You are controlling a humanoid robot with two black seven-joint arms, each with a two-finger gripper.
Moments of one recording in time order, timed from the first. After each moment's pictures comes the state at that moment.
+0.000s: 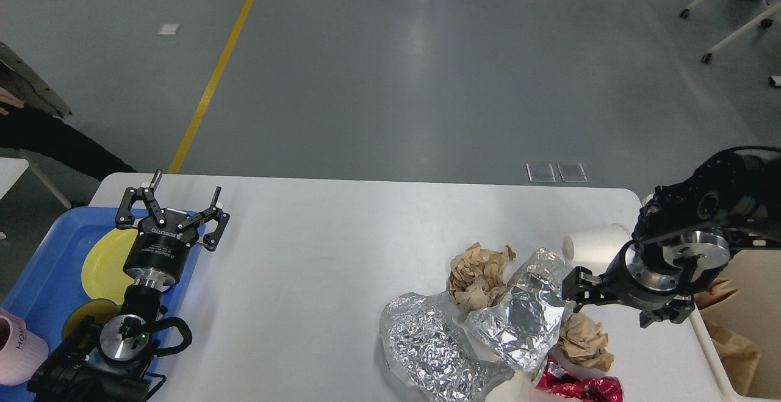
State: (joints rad) left arm -0.32 0.12 -1.40 -0.69 0.02 -0.66 -0.11; right arm 1.68 -0.30 -1.27 1.46 0.06 0.20 -0.22
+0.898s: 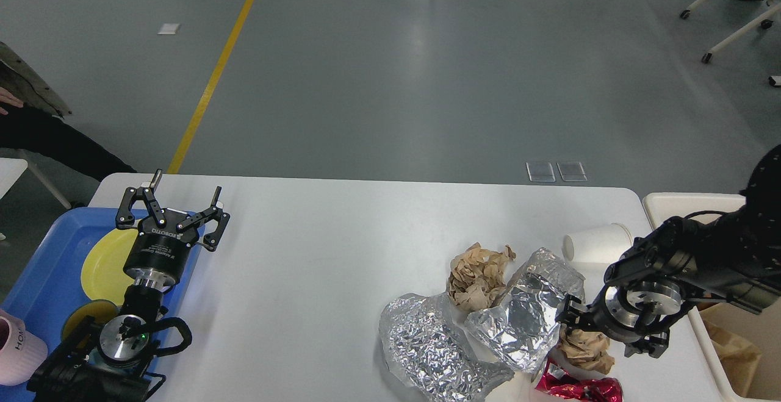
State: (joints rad) left arm -0.32 0.12 -1.40 -0.69 0.02 -0.66 -0.11; right arm 1.42 -0.22 -1.24 1.24 0.18 0.13 -0.22
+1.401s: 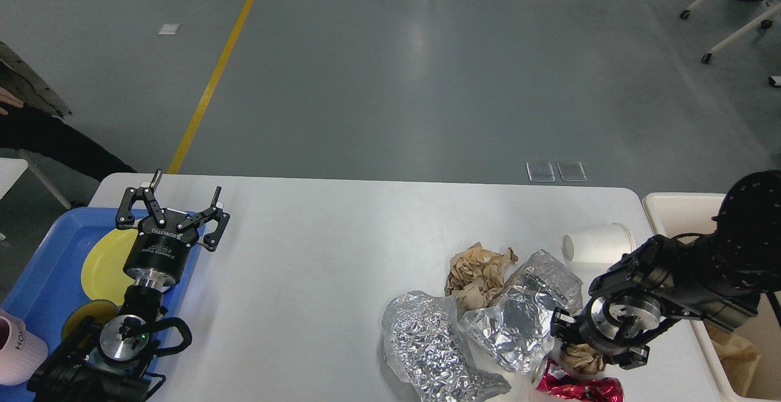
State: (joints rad) left arm -0.32 0.12 -1.40 -0.69 0.02 -0.66 -0.11; right arm 1.32 -0.17 -1.22 1.15 0.26 0.12 -0.22
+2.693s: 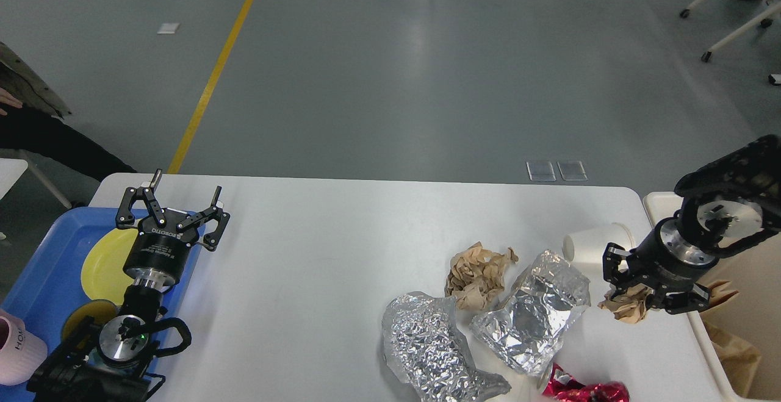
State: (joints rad) left arm -0.32 0.12 -1.40 -0.69 0.02 -0.66 -0.11; right arm 1.75 -0.39 -1.39 1.25 0.31 0.54 -0.21
